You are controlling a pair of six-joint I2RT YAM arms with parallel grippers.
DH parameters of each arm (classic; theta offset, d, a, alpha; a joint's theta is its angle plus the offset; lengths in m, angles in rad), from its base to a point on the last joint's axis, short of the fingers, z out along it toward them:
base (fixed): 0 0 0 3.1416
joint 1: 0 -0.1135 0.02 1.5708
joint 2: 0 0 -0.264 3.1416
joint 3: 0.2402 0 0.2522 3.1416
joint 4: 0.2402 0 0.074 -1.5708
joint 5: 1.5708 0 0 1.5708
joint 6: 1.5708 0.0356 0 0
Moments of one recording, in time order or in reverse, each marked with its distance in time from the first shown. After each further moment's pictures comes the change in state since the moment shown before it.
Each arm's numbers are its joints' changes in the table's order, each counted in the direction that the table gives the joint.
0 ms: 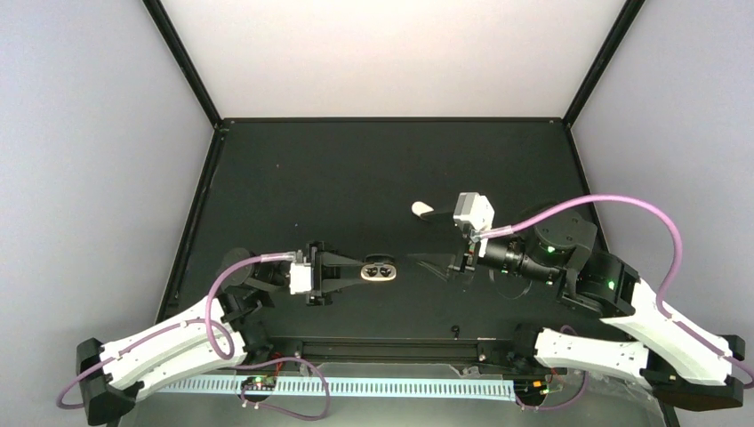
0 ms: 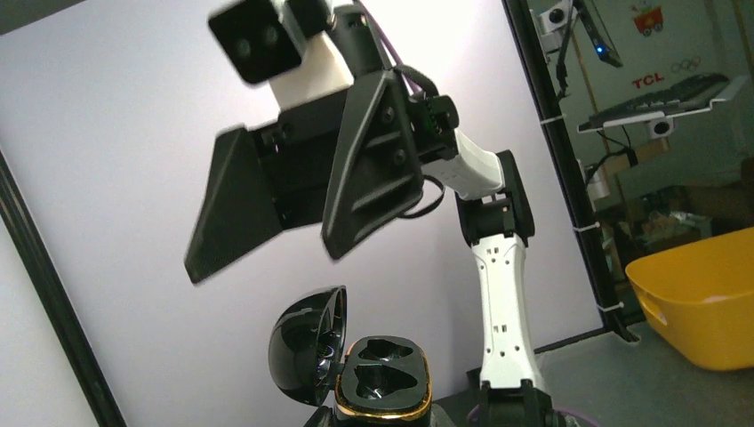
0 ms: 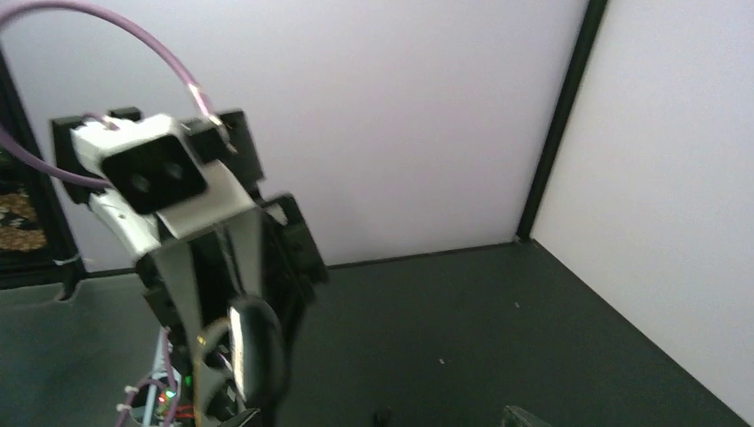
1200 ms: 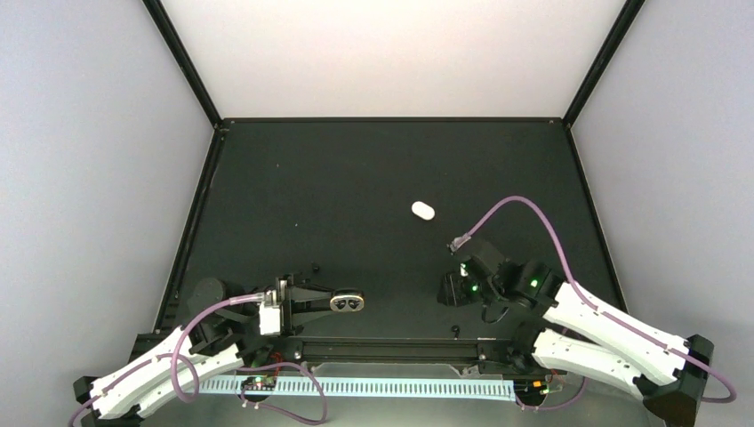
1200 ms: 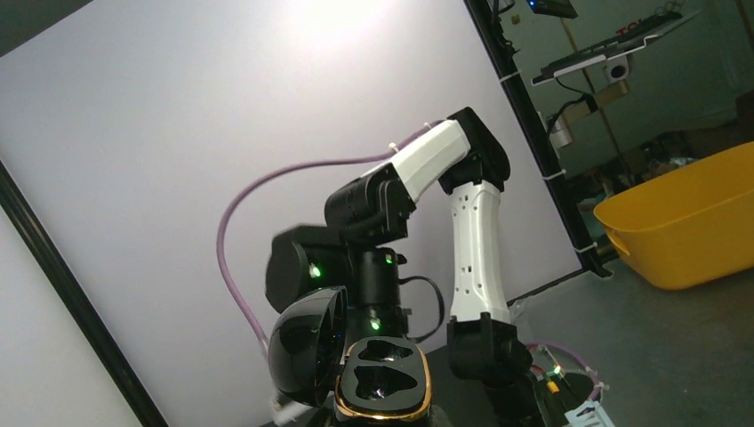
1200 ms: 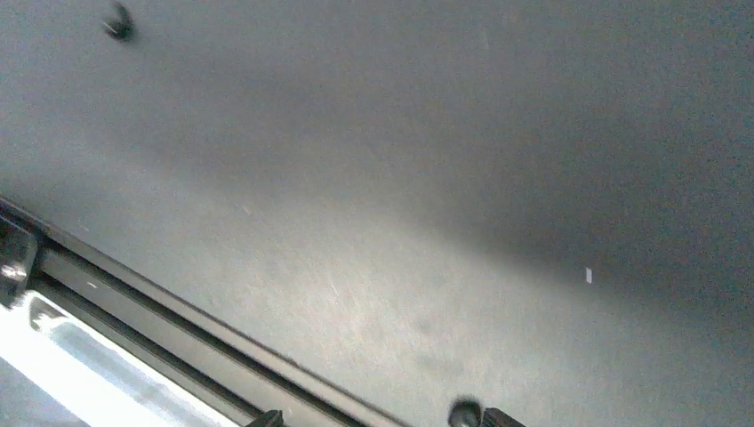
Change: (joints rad) left arm 0.006 -0.451 -0.157 0.365 0.017 0.166; right arm 0.169 -0.010 -0.497 0.394 0.193 0.734
